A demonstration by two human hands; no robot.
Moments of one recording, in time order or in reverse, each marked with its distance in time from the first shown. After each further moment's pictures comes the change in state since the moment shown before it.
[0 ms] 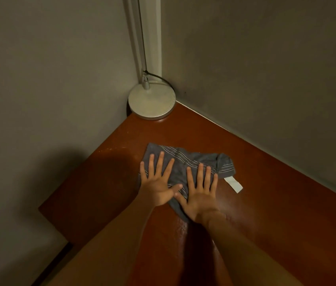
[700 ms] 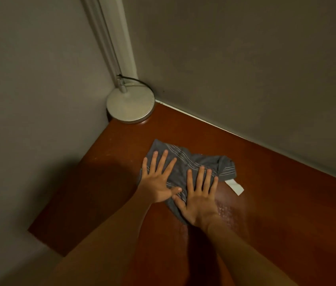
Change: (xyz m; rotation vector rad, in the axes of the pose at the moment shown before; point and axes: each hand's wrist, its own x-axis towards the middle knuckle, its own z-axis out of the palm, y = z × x) left_hand 0.022 0.016 -0.010 0.103 -0.056 0.271; right_hand -0.023 0.012 0.014 0.117 0.125 0.163
